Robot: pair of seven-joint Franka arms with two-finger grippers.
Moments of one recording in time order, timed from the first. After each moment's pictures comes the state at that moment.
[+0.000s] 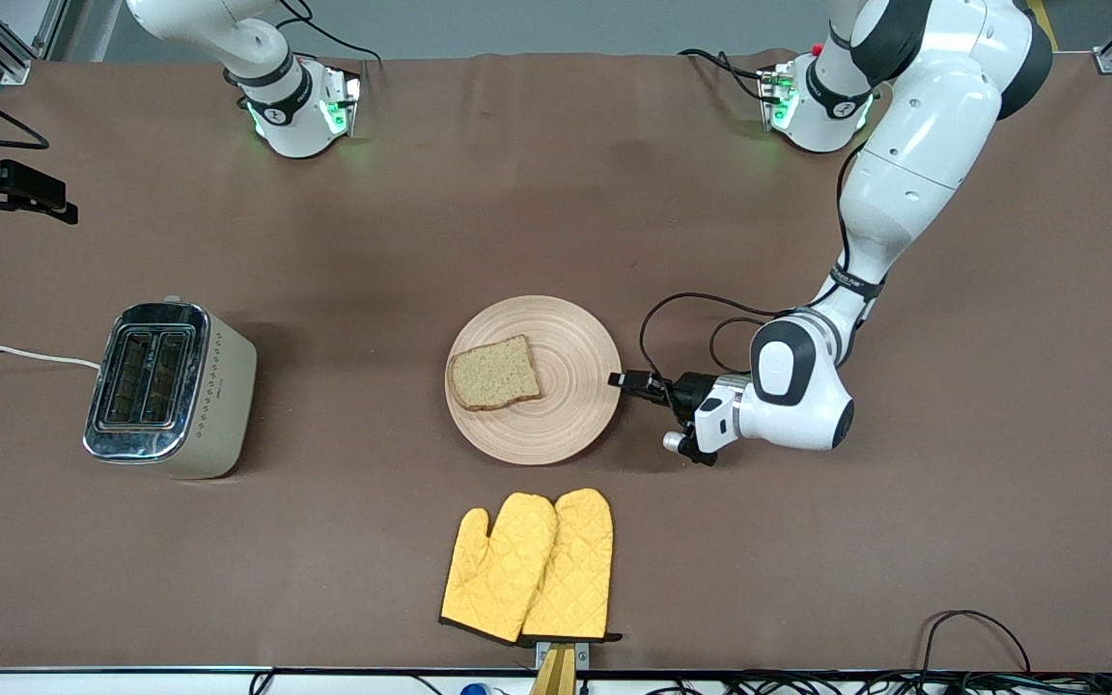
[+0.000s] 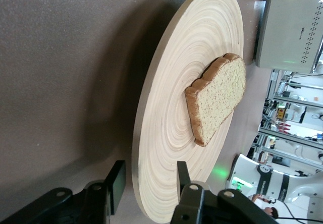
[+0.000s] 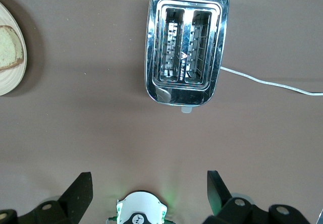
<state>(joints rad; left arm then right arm) -0.17 0.89 -0.26 -1.52 -0.96 2.06 0.49 0.49 -0.01 -0.58 -1.55 -0.01 1.35 -0.17</state>
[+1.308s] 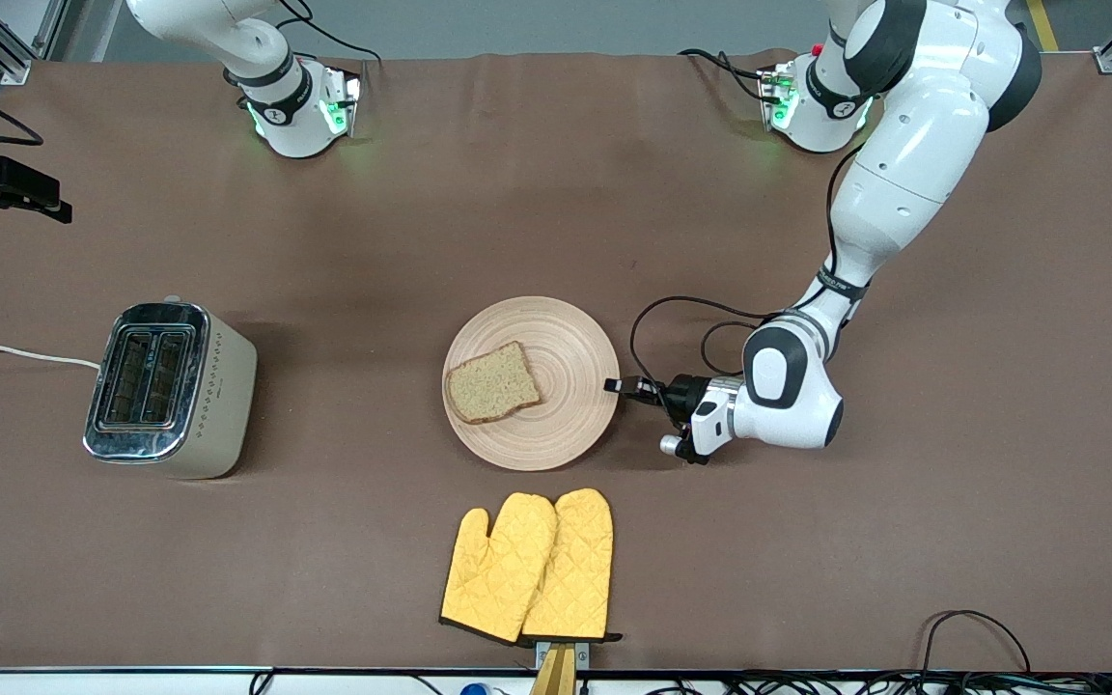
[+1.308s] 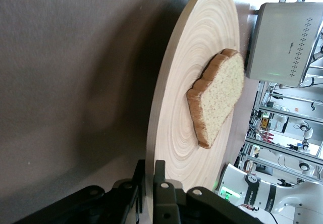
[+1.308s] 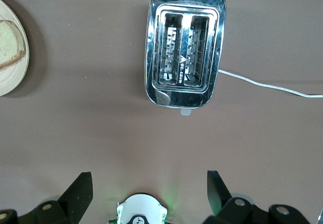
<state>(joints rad) -0.17 0.92 -0.27 -1.50 -1.02 2.08 0.52 0.49 -0.01 -0.58 -1.53 -0.01 1.35 -0.17</state>
